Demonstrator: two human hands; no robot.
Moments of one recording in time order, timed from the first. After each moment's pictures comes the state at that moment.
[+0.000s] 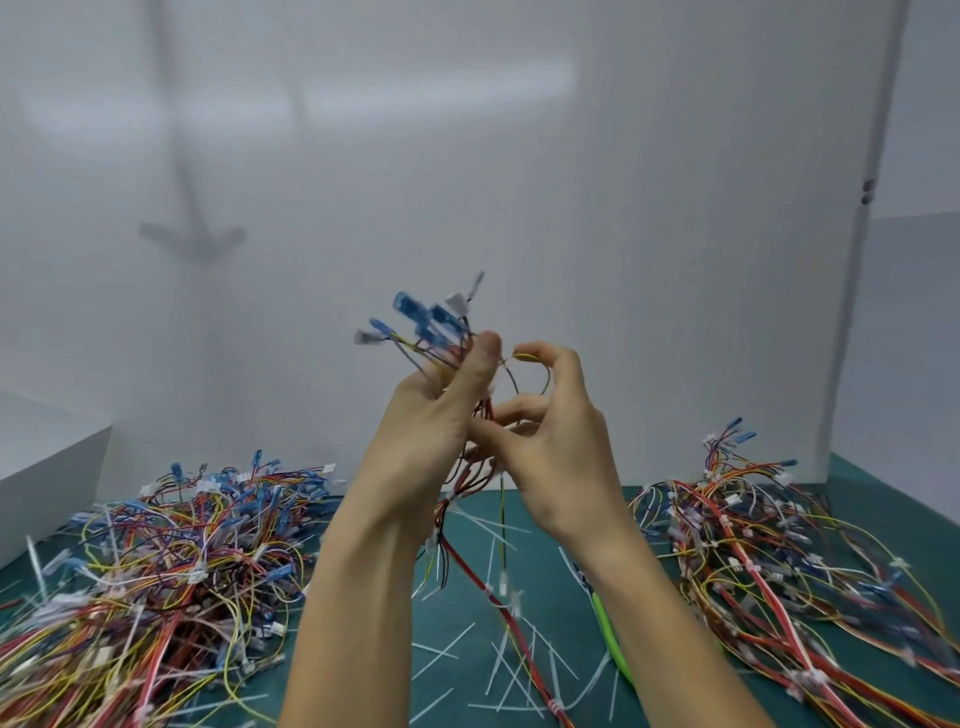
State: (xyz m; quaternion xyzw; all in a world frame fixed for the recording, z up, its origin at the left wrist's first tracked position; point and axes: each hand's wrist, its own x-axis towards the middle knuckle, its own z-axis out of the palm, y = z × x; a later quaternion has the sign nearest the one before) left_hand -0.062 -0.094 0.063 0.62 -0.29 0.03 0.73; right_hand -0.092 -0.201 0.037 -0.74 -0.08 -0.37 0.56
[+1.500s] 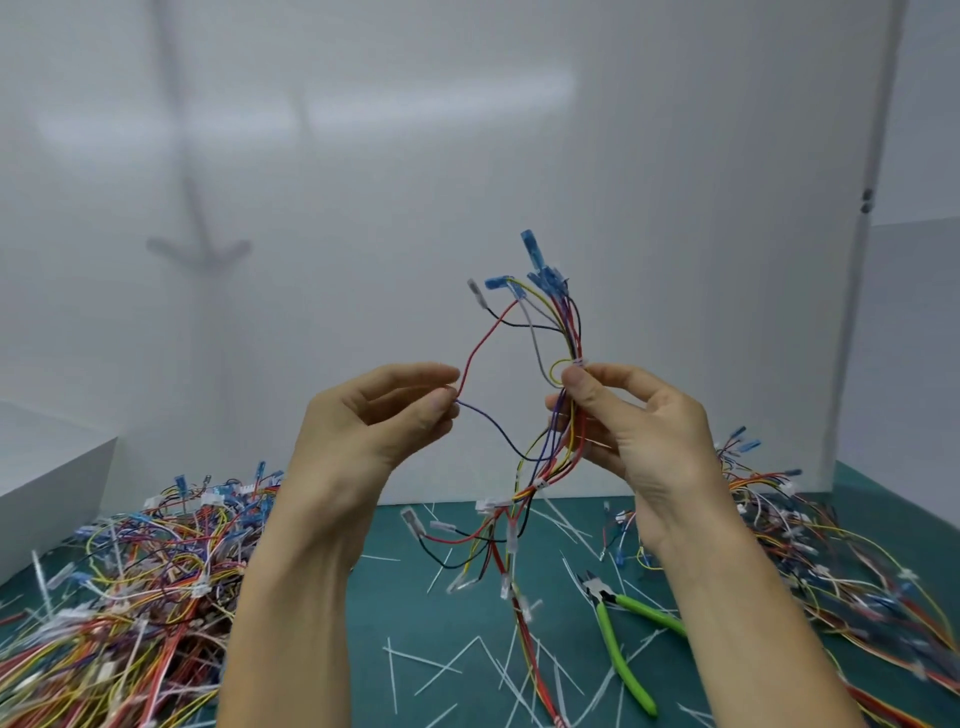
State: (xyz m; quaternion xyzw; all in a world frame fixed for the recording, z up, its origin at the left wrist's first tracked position) left_hand -0.051 -0.052 0.062 0.58 -0.30 0.05 0.76; right_hand -0.118 -0.235 0.060 -0.58 0.01 -0.34 0.75
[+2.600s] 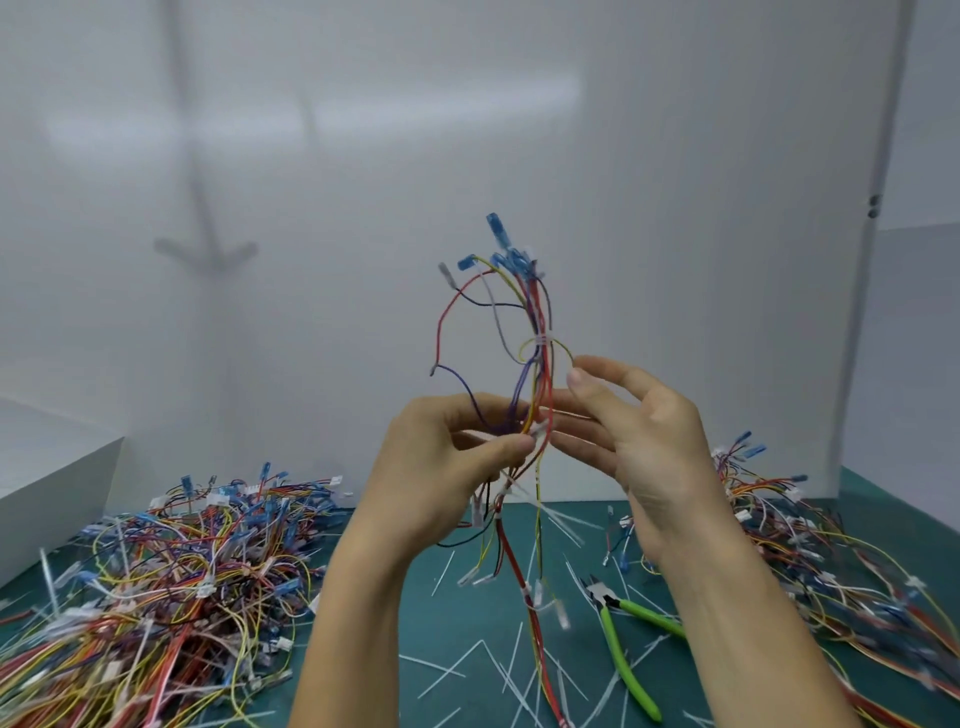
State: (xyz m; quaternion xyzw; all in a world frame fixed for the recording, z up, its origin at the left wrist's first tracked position) left_hand -0.055 -0.081 0.057 0.72 -0.36 0.07 0.59; right_hand -0.118 -0.232 0.060 -0.58 -0.02 -0.31 0.75
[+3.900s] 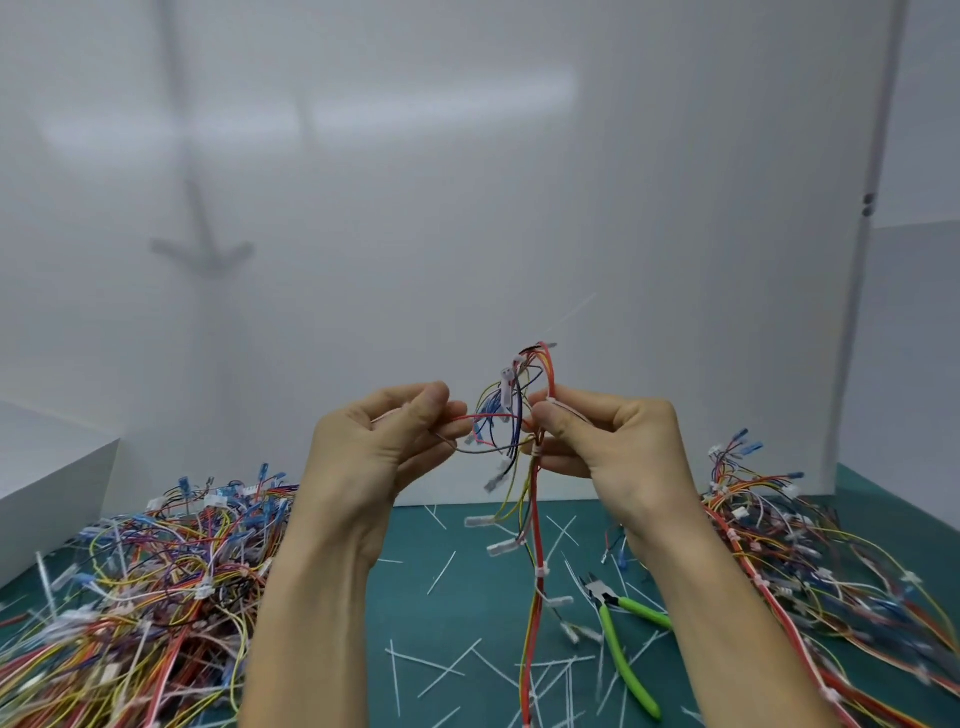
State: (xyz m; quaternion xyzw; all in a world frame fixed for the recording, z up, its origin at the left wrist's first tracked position) left_hand -0.048 -0.060 0.058 0.53 -0.21 0.00 0.82; right_hand -0.102 -0.232 0.045 -0.65 -0.04 -0.32 0.69
